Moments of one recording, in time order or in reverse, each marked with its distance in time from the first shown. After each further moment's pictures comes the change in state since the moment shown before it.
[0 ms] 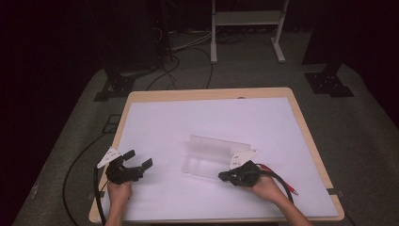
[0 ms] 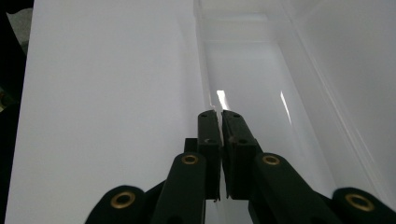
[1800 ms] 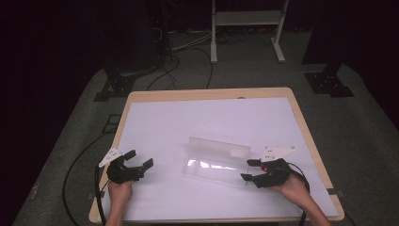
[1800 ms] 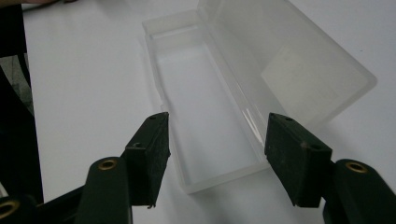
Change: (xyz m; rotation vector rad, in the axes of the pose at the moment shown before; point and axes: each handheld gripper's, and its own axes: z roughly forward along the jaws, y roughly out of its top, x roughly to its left) left arm 0.000 0.000 0.003 0.019 0.003 0.004; right arm -0.010 -0.028 -0.077 -0.095 -0.125 0.157
